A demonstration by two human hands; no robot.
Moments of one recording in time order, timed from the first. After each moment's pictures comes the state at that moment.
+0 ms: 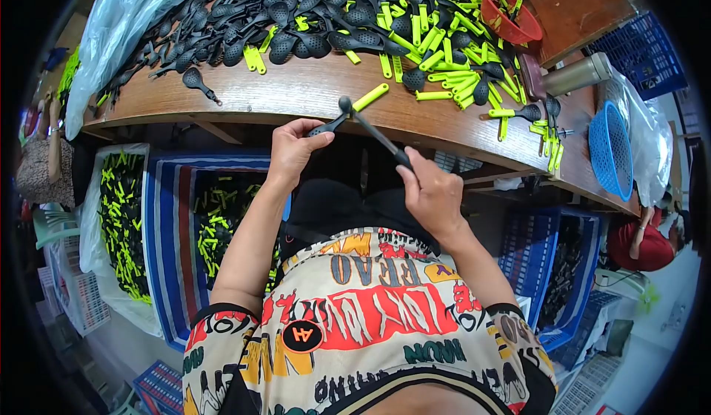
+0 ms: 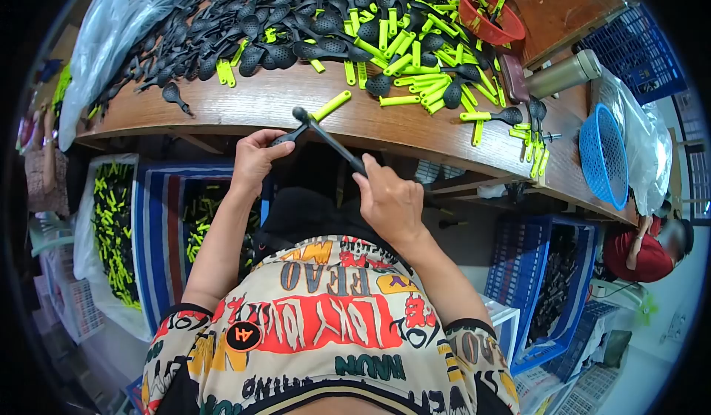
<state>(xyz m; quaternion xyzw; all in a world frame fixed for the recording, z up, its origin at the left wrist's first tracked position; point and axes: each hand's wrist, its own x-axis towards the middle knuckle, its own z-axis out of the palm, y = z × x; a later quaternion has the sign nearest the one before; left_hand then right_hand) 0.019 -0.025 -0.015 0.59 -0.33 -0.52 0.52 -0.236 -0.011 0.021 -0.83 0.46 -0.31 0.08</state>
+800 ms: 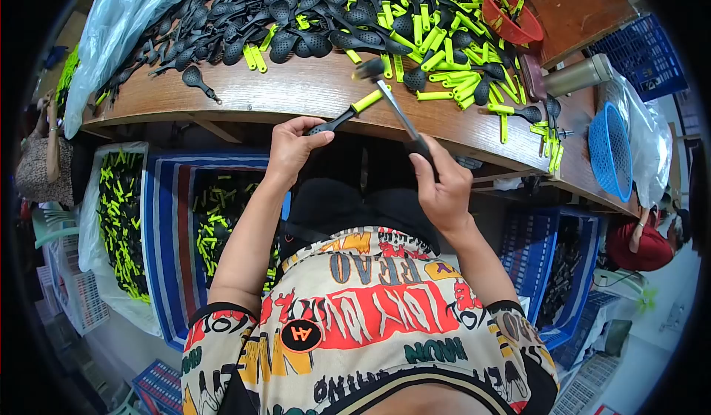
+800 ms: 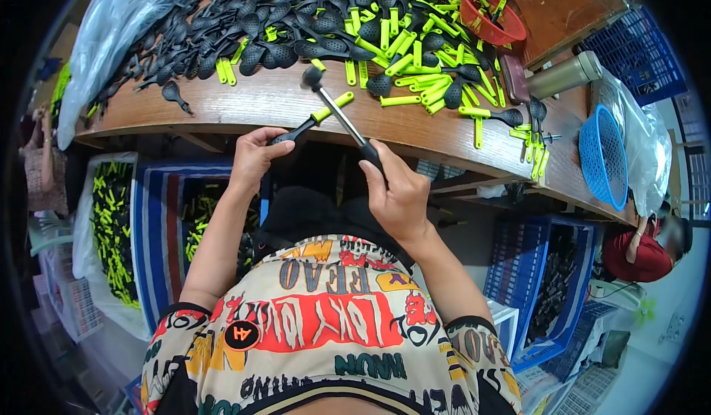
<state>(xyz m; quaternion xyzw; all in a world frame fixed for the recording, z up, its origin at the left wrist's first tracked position) 0.024 -0.029 -0.014 0.59 -0.34 -0.52 0.52 -0.231 -0.023 0.038 -0.78 0.42 -0.45 0.15</state>
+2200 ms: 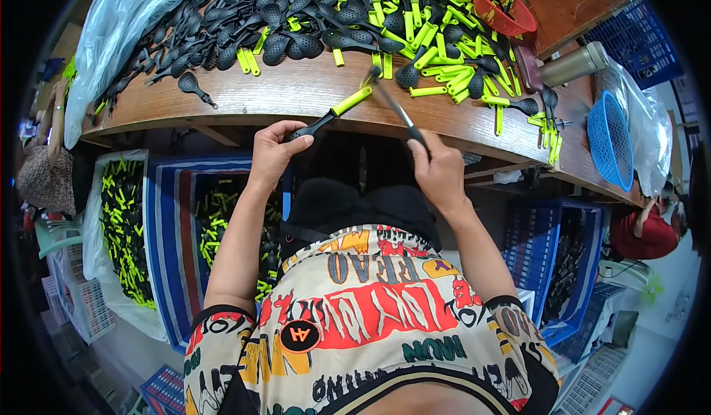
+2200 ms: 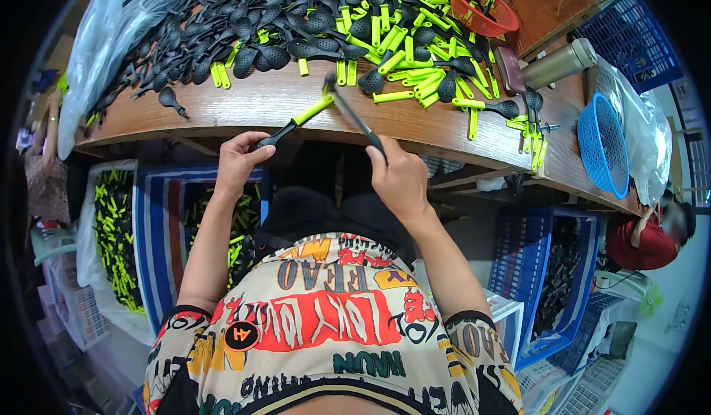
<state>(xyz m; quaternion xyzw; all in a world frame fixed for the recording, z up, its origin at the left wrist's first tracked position) 0.048 -0.015 -0.020 0.58 -0.40 -0.49 0.51 -0.245 -0.040 0.010 -0.76 0.53 -0.34 0.17</state>
